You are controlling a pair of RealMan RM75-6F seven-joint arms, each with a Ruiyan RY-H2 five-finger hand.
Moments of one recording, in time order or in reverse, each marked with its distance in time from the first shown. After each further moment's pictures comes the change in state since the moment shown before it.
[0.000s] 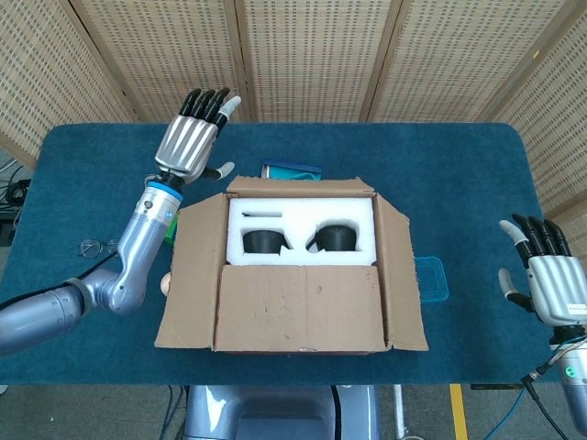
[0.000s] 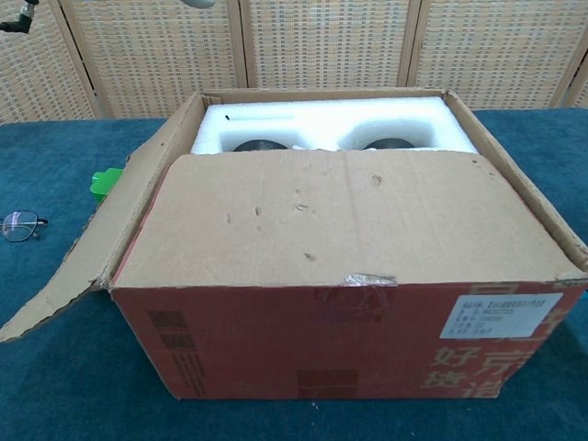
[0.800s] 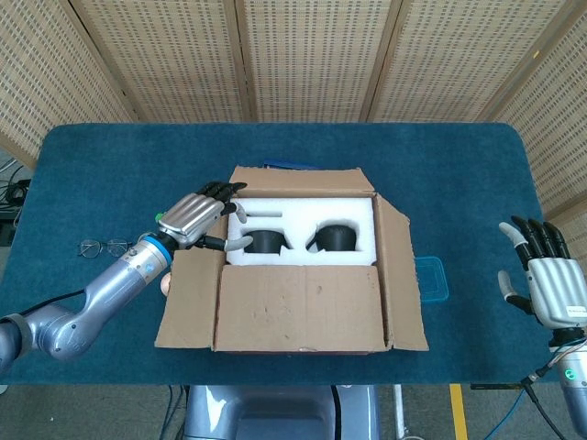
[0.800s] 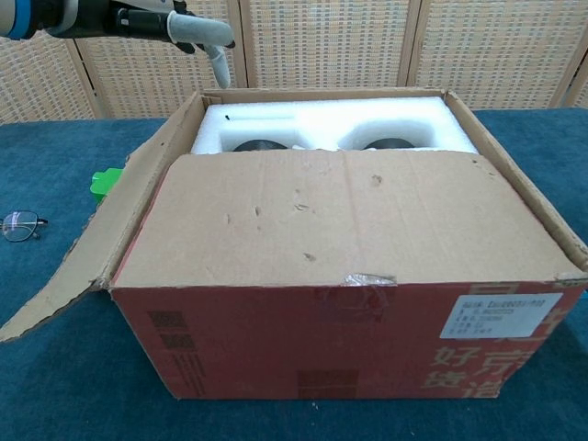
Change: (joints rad) left arm 0.102 0.255 0.083 -0.373 0.035 -0.323 -0.301; right arm -0.009 -0.003 -0.005 -0.001 -0.004 0.009 0.004
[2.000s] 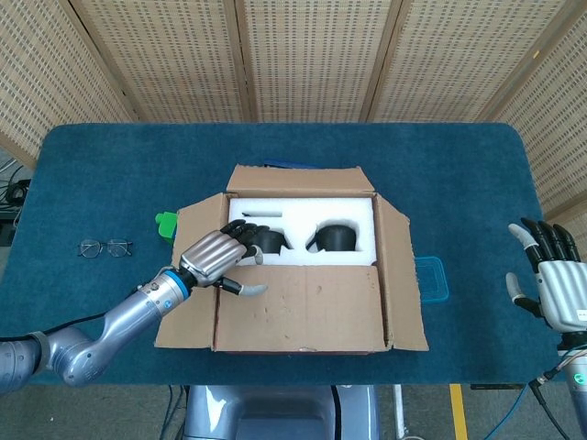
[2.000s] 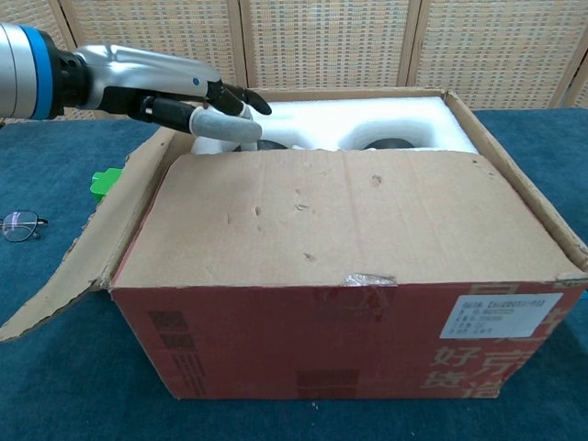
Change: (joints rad) left arm -0.017 -0.090 0.131 -0.066 0.120 0.077 0.088; right arm -0.019 0.006 -0.005 0.020 -0.008 0.015 0.044
